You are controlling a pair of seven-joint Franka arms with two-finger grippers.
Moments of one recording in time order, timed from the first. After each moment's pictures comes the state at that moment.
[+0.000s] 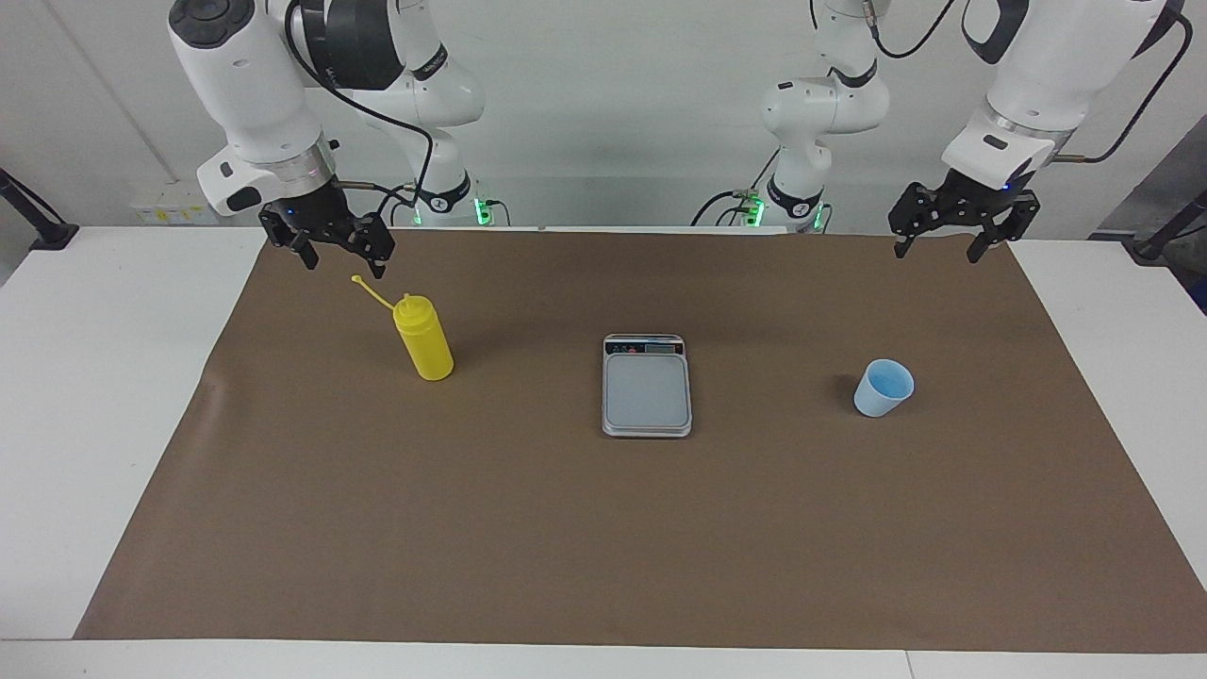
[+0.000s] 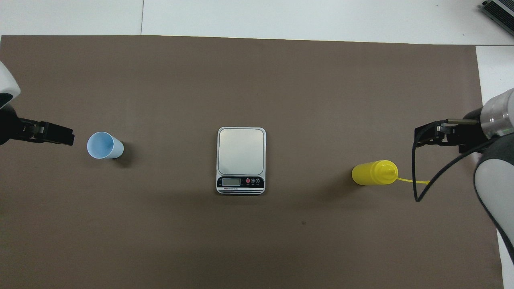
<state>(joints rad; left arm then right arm) 0.02 -0.06 -0.13 -1.63 0.00 1.58 0.06 0.09 -0.04 -0.05 -1.71 -0.02 1.62 0.20</state>
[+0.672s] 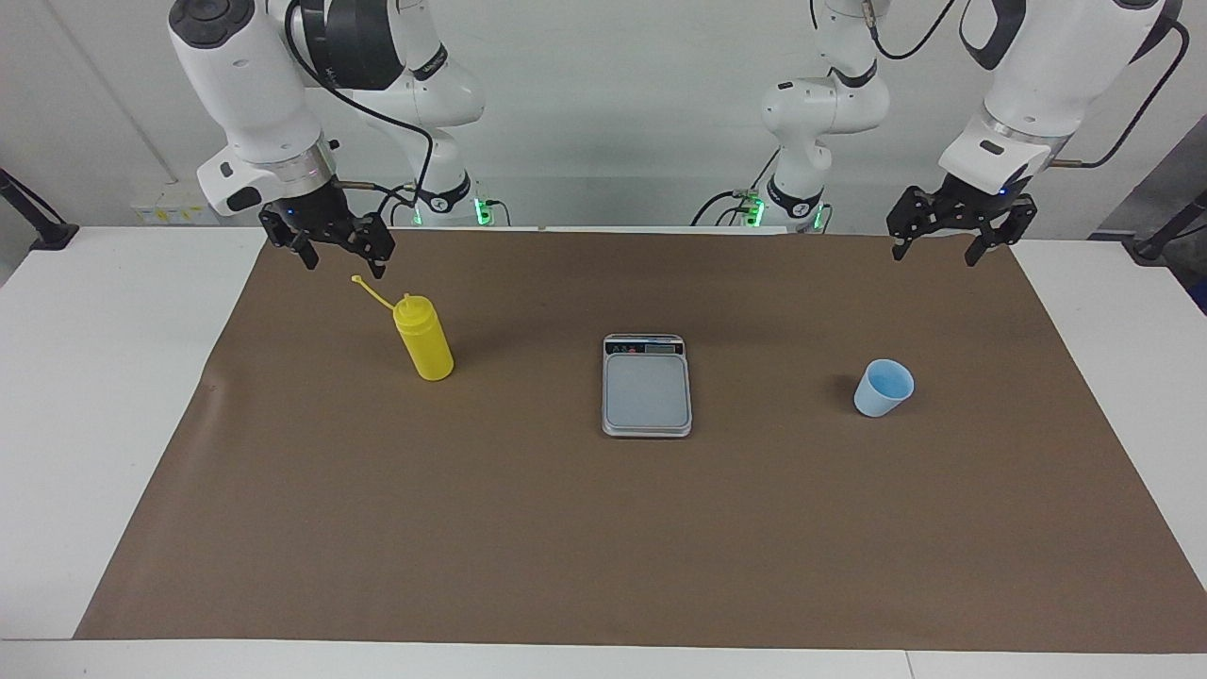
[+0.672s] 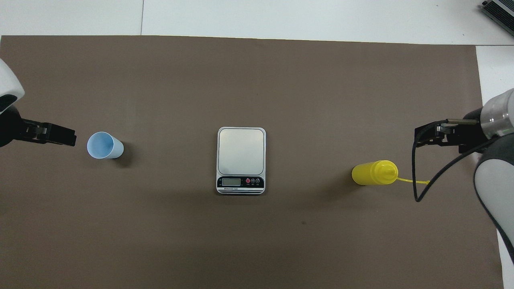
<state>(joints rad) 0.02 -0.06 -0.13 -1.65 0.00 1.59 0.06 0.09 -0.04 -0.05 -1.71 -0.02 1.62 0.20</state>
